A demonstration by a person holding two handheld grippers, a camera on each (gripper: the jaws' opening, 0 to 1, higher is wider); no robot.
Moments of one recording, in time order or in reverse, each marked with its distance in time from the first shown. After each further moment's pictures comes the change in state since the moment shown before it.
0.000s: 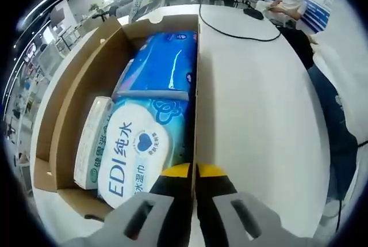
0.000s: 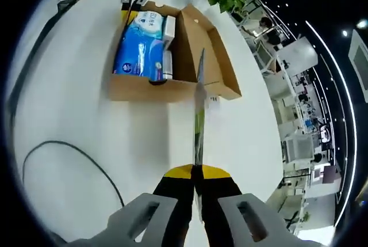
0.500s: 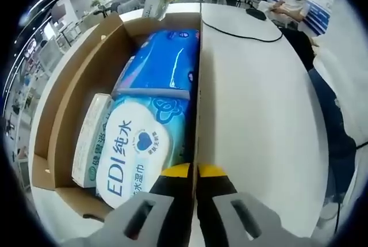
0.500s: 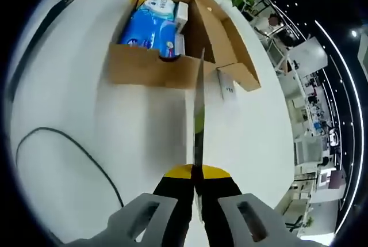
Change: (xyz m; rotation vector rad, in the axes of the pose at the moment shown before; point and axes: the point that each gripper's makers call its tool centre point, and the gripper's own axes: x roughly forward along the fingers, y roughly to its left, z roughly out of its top) left arm 0.000 -0.001 -0.001 -0.018 0.012 -0.005; right arm 0.043 0.022 -0.027 -0.029 0.020 0.083
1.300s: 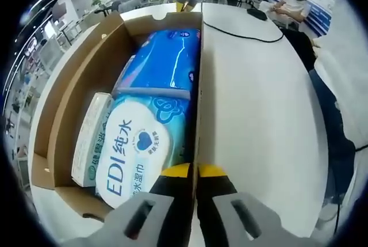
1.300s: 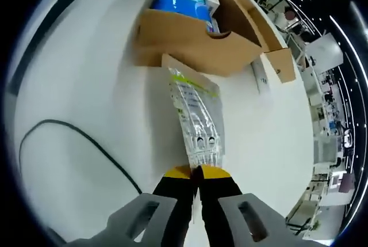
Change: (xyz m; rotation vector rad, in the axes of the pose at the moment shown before) left arm 0.001 0.001 0.000 -0.006 0.003 -0.001; right arm 0.007 0.054 0.002 -0.006 0.039 0.118
